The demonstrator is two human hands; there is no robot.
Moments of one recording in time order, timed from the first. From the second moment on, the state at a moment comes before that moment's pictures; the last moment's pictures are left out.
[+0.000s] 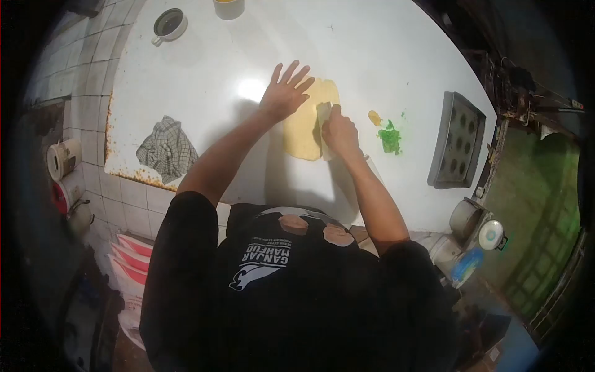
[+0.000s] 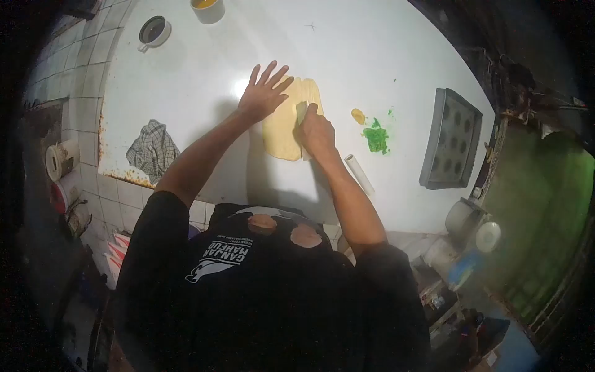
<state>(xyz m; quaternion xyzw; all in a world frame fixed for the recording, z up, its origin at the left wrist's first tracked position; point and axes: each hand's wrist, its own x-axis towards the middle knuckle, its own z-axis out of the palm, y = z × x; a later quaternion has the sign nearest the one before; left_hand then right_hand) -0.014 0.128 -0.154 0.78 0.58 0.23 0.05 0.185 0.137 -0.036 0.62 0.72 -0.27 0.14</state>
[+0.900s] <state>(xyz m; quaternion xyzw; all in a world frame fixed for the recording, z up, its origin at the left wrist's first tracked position) -0.028 0.114 -0.157 0.77 0.59 0.22 0.06 0.174 0.142 -0.034 0.62 0.72 -0.27 0.15</state>
